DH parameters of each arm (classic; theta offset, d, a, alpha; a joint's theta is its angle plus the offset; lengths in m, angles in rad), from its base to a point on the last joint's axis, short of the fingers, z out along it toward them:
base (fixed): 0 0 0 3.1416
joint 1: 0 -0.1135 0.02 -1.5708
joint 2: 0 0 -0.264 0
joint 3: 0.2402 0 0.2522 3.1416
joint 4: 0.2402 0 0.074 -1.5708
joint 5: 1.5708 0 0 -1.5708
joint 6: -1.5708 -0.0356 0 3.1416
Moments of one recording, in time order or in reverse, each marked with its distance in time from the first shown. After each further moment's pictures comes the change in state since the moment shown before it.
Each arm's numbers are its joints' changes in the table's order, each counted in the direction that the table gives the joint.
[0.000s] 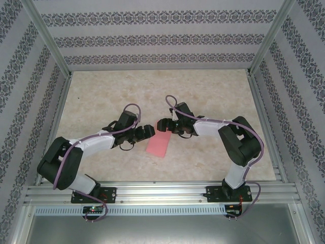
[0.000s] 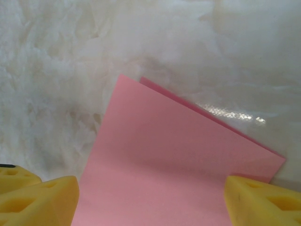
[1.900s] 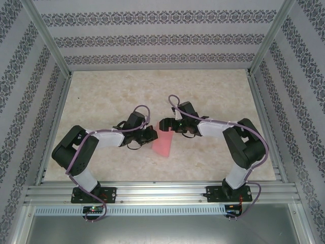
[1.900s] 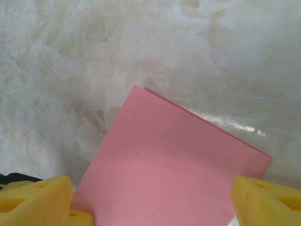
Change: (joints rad) left arm 0.062 -0.191 0.043 -0.186 0.115 0.101; right arm 0.040 0.078 -0.052 -0.016 -0.025 0.090
